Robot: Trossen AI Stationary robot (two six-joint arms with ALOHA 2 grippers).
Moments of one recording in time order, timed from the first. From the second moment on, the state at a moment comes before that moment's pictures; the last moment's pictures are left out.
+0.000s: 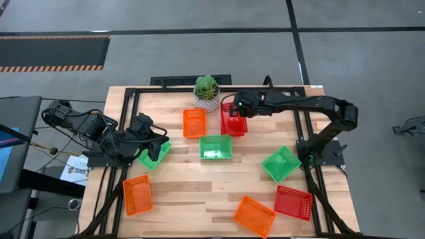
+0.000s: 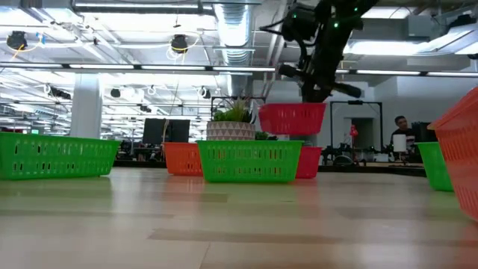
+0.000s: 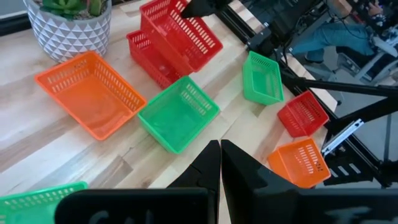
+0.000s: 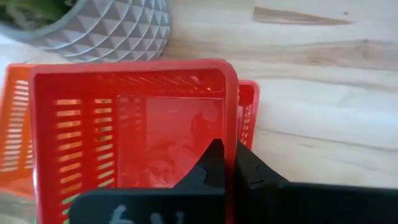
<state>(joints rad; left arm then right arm) -0.46 1.08 1.35 -1.06 -0.59 -1.12 -0.34 1.57 1.20 -0.72 0.26 1.07</state>
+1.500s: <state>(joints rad) -0.46 1.08 1.35 -1.06 -0.61 -1.15 -0.40 1.59 1.08 -0.51 0.21 1.06</state>
